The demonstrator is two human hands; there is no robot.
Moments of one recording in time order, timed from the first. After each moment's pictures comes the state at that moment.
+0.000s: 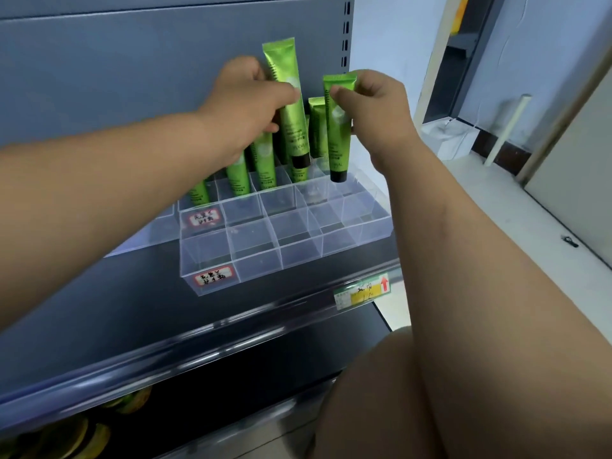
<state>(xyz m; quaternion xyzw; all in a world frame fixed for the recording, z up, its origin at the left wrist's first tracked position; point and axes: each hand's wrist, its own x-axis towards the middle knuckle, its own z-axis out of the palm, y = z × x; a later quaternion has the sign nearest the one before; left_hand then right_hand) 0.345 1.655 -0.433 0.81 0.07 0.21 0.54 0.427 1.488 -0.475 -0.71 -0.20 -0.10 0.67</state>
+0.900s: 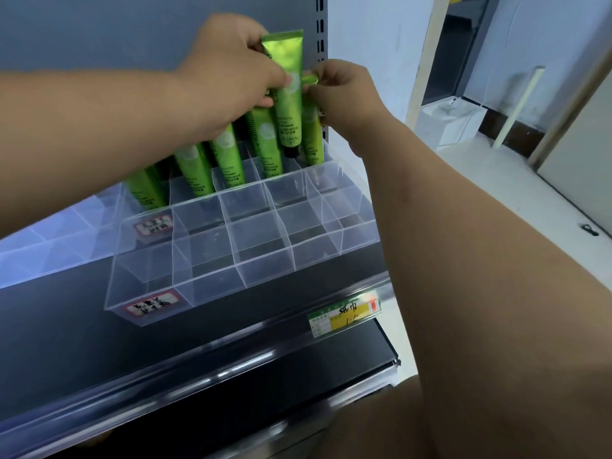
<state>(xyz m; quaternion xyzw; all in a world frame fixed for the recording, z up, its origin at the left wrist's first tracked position) 0.421 1.643 -0.456 0.87 0.01 0.21 0.45 0.517 1.497 -0.518 -0.72 -0.21 -0.05 0.65</state>
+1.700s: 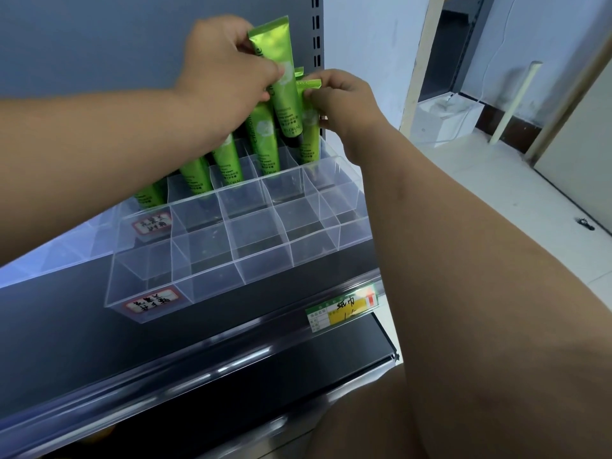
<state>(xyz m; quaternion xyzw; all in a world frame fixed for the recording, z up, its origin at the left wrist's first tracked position) 0.415 1.637 -0.465 0.84 0.02 0.29 0.46 0.502 1.490 -0.526 -0.64 -0.17 0.03 0.75</state>
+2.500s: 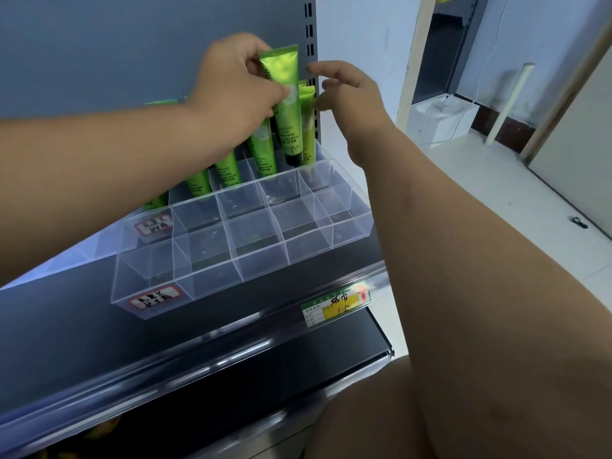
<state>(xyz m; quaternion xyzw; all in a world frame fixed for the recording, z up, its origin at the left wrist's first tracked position) 0.403 1.622 -0.465 0.86 0.01 0.25 0.45 0.480 1.470 -0.509 -0.67 -0.15 -0.02 0.73</state>
